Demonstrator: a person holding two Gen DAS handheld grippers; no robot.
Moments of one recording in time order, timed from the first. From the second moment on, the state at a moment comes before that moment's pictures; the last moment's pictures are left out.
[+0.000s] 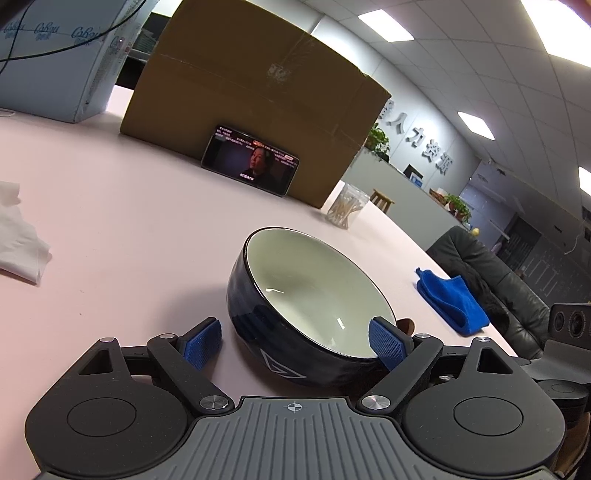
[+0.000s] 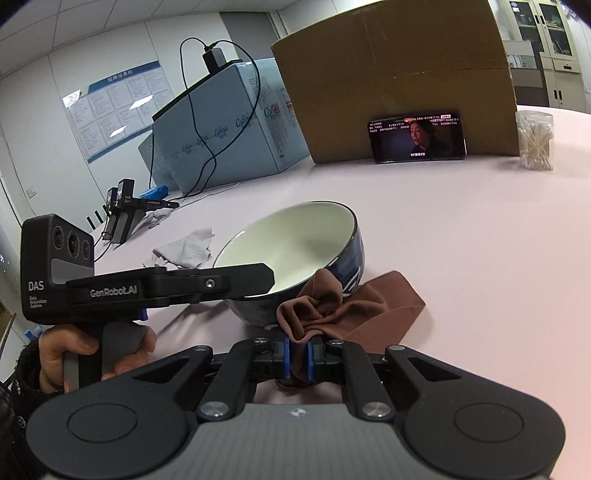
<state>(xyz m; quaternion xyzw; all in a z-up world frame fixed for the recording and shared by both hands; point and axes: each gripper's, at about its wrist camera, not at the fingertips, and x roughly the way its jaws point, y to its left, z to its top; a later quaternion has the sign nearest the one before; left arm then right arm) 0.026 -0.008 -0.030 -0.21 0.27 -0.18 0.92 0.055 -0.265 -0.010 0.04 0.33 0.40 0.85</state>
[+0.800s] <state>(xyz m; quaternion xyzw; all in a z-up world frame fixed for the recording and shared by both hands) 0.029 -0.007 -0.033 -0.21 0.27 -0.18 0.92 0.058 -0.266 -0.004 0.02 0.31 0.39 0.86</state>
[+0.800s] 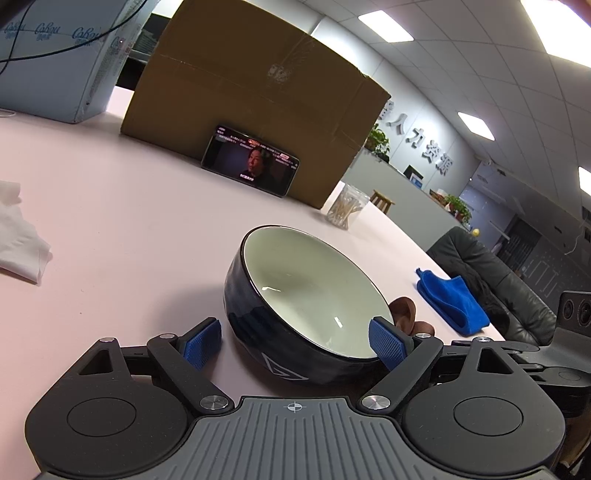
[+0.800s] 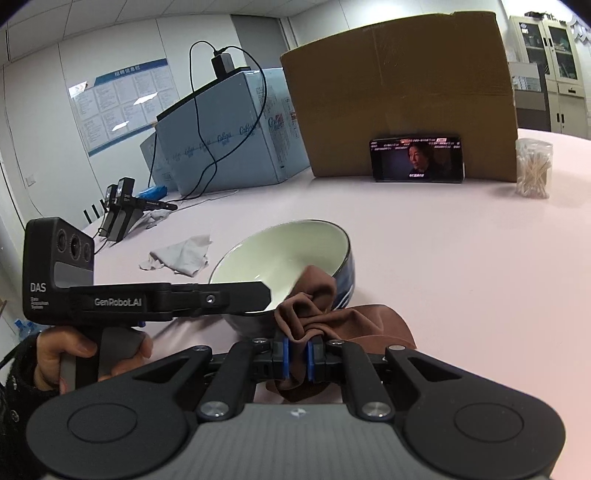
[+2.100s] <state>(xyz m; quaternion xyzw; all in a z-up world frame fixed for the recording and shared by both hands) 0.028 -0.012 -0.032 -0.19 0.27 -0.18 0.93 0.103 -0.270 -0.001 -0.03 0.32 0.39 0.87</state>
